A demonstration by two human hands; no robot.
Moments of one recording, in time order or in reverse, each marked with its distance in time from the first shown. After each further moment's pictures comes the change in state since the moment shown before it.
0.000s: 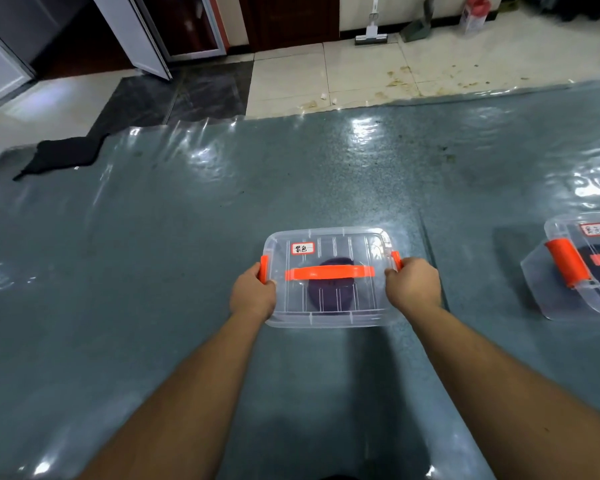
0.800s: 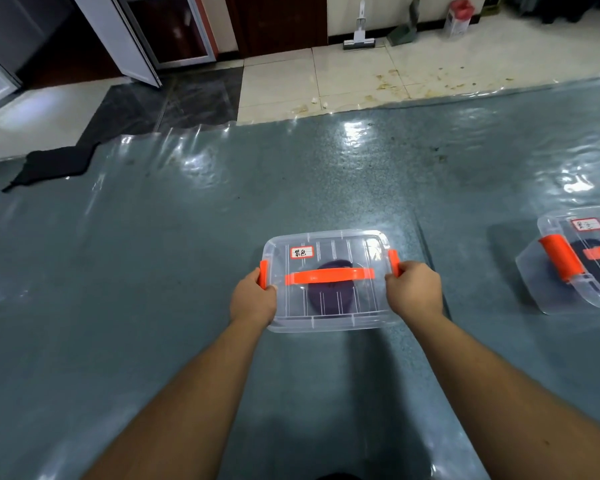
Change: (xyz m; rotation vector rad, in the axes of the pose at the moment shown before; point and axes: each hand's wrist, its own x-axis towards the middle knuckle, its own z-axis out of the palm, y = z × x) left_hand 0.001 -0.003 -0.002 0.007 -0.026 0.039; right_hand -0.013 0.002 -0.001 -0.015 0.058 -0.037
